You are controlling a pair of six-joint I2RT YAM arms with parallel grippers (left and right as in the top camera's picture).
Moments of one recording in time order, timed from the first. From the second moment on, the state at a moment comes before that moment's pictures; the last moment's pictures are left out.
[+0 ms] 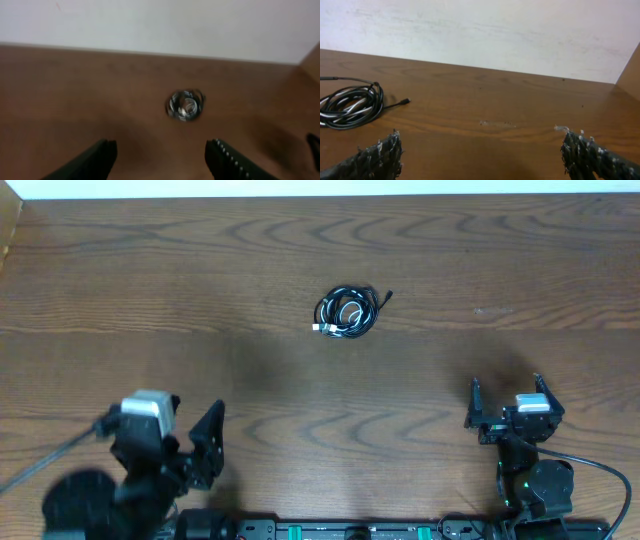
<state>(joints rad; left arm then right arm) 0.00 0.49 1.13 -1.05 0.26 -0.12 0.14 0.01 0.01 -0.06 0.13 -0.09</state>
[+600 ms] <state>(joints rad) 0.00 1.26 1.37 -1.51 0.40 -0.13 0.14 0.01 0.01 -0.06 0.13 -0.09</state>
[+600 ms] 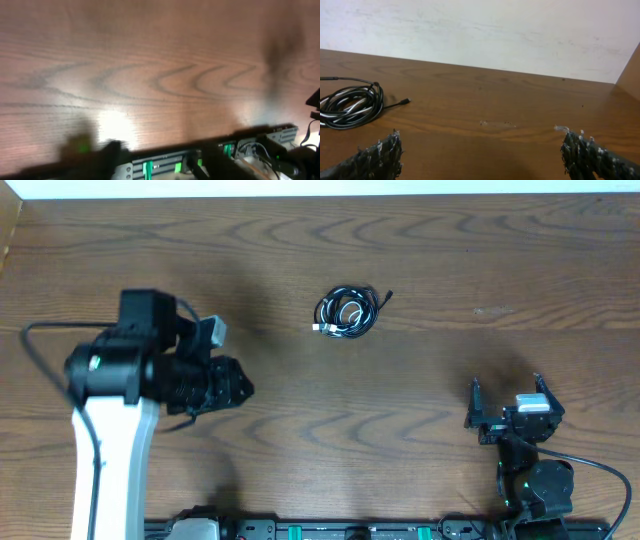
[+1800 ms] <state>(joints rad) -0.28 1.52 1.33 -1.13 0.29 -0.50 0.14 0.01 0.01 -0.06 0.13 -0.09</state>
